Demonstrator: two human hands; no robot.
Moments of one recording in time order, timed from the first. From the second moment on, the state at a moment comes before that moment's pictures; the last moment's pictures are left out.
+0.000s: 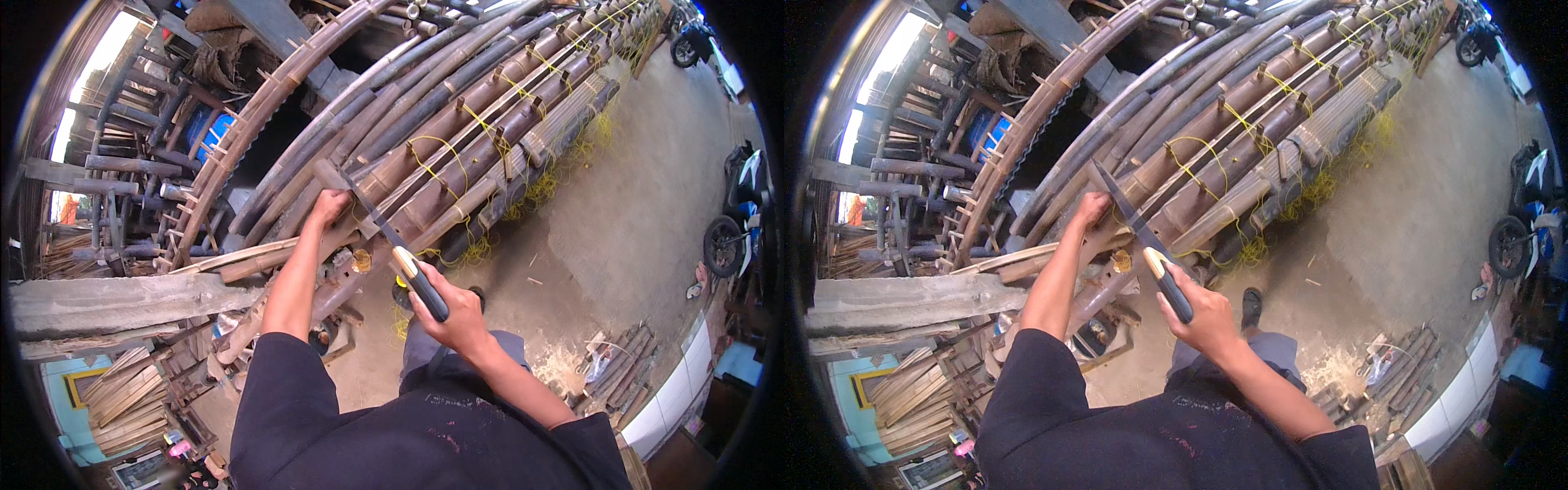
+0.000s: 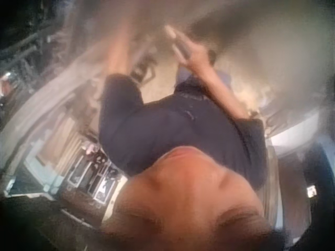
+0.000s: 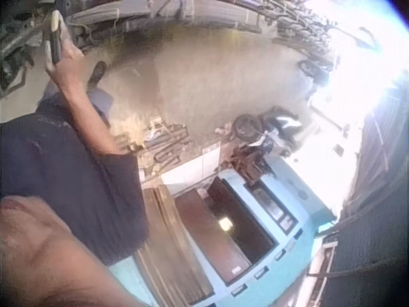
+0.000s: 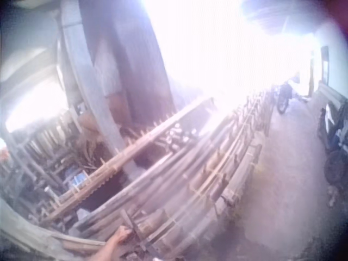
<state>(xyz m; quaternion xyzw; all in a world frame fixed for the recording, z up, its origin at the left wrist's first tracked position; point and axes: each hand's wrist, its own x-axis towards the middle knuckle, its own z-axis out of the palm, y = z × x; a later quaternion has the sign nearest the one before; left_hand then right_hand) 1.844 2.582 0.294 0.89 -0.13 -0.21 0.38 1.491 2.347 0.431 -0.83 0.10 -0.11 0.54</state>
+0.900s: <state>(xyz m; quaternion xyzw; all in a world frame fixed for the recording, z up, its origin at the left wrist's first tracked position) 1.842 2.608 0.274 0.89 -0.15 -0.22 0.37 1.481 2.346 0.438 -0.81 0.09 -0.13 0.56</state>
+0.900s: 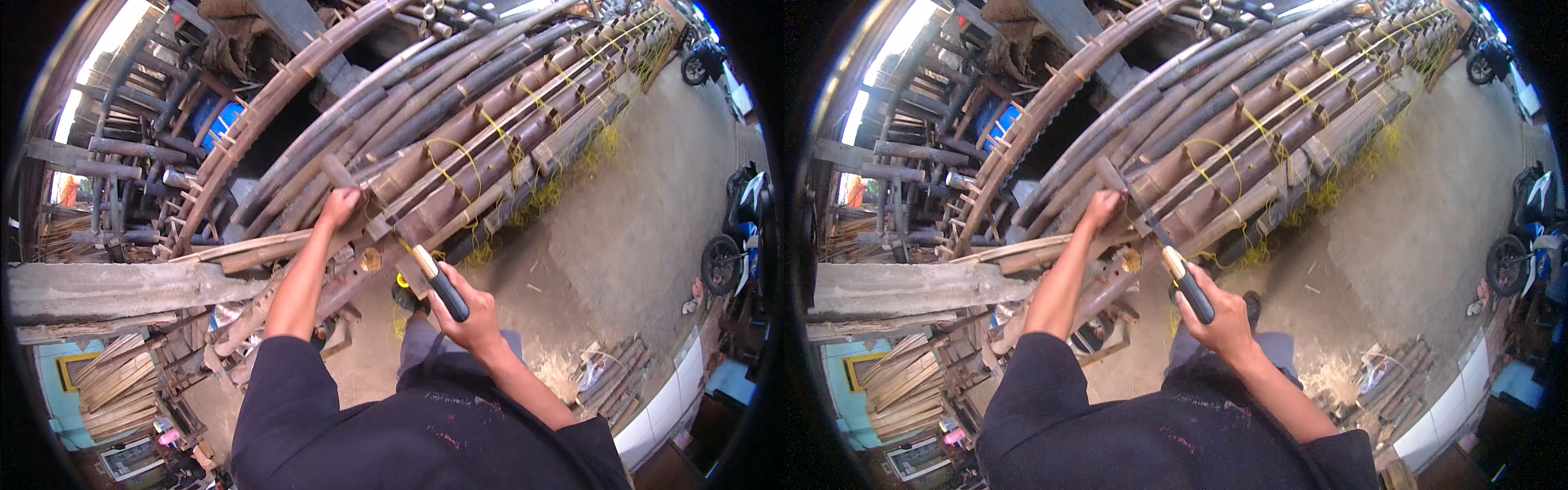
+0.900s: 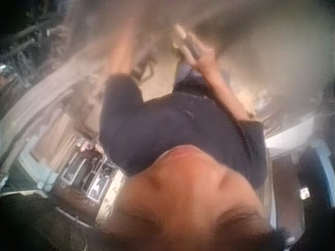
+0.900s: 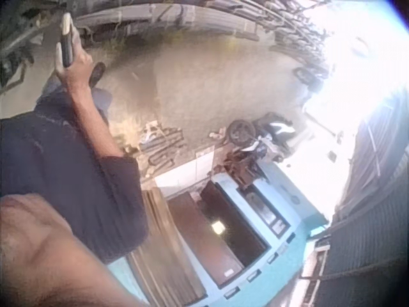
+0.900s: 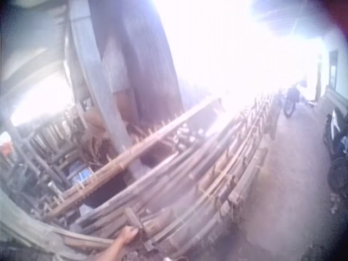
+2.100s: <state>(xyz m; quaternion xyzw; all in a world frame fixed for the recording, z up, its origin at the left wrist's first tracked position) 1.785 2.552 0.346 0.97 -0.15 -0.20 0.06 1.512 2.329 0.442 -0.80 0.10 -0.14 0.58</state>
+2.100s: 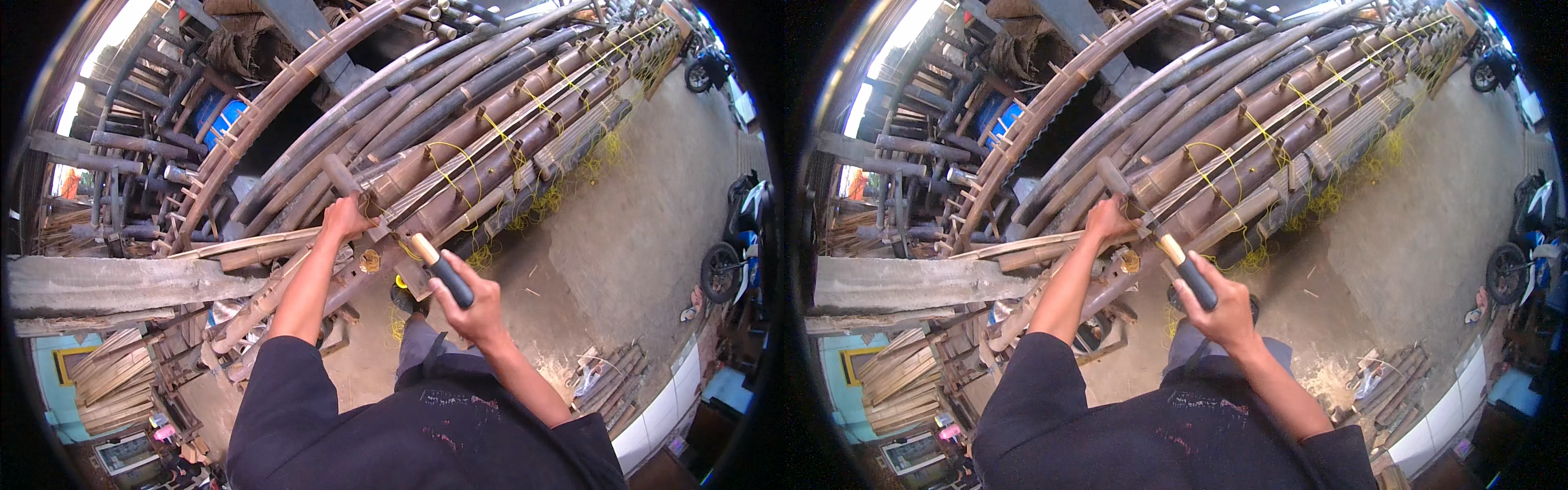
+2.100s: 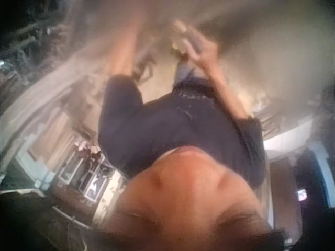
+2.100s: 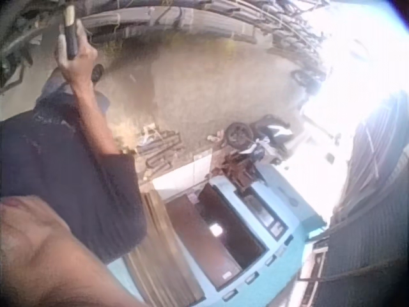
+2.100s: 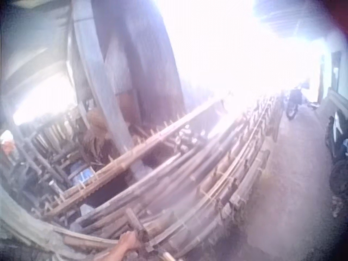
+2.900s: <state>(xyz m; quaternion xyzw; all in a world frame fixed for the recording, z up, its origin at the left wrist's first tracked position) 1.780 2.554 0.340 0.97 -0.17 -0.16 0.06 1.457 2.327 0.433 -0.81 0.09 -0.14 0.56</state>
